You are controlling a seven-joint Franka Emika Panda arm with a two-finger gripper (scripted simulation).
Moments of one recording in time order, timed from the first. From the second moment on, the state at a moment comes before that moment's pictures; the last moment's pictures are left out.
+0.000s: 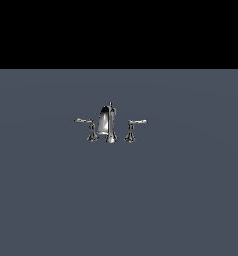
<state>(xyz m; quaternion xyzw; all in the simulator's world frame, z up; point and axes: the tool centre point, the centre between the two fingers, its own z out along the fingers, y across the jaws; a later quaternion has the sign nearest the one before) -0.258 -0.003 0.485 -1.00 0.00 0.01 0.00</state>
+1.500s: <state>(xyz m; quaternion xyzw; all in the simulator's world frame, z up) -0.159 0.038 0.380 -0.98 0.20 0.01 0.00</state>
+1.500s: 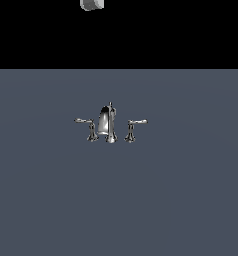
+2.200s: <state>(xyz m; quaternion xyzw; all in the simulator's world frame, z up) -0.071 0.039 0.297 -0.93 0.36 0.01 0.00</state>
